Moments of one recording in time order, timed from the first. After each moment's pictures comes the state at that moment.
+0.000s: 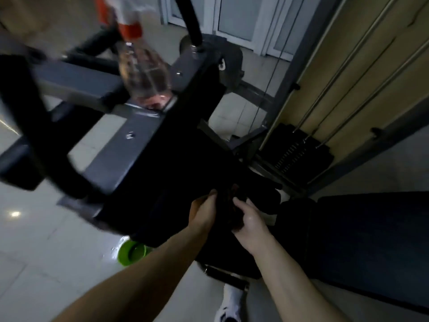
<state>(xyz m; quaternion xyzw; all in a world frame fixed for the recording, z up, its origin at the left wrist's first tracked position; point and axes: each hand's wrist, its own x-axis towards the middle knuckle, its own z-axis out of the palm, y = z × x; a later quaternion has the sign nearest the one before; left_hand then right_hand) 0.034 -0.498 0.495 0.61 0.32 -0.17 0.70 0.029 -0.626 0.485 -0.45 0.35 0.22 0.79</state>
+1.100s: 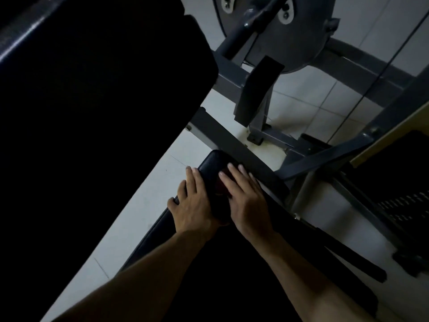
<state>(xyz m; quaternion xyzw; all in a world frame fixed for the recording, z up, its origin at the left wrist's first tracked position) 0.302 -0.463 0.318 0.95 0.27 -0.16 0.07 0.353 -0.586 0.247 -0.88 -0.27 0.00 0.39</state>
